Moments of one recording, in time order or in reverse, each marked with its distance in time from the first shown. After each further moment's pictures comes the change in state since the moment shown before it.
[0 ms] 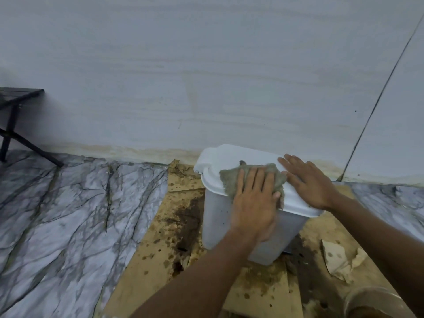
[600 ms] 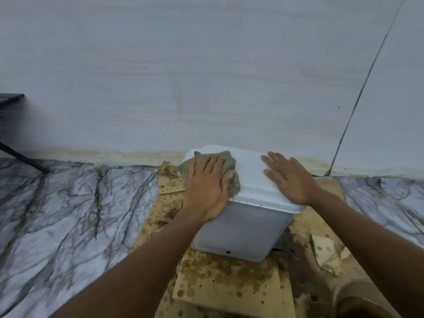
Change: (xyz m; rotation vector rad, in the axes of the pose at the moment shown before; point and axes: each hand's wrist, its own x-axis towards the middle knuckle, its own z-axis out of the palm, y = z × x) left_hand 0.013 -0.065 -0.036 -0.073 -0.023 -0.139; right_hand -0.001 -0.006 -0.002 -0.041 -0.009 0.016
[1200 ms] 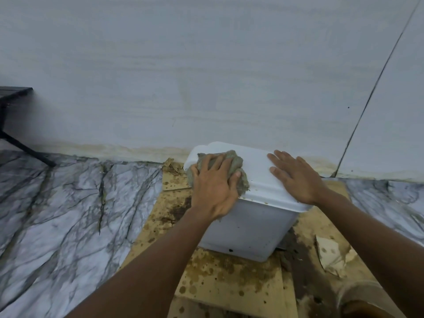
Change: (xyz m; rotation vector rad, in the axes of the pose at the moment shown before) left_hand 0.002 0.004 0.002 -0.054 0.064 -0.052; right_hand 0.007 -0.002 0.001 -0.015 0.009 0.014
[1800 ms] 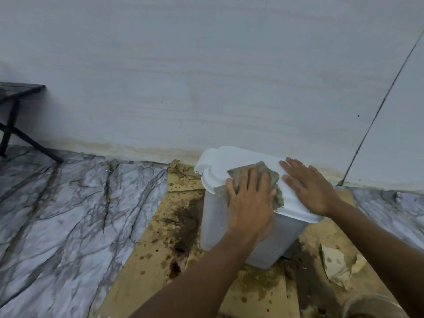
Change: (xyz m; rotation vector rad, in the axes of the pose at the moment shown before) left_hand -0.023 0.054 0.037 0.139 0.018 0.036; right_hand -0.007 0.006 0.003 0.030 0.015 -0.004
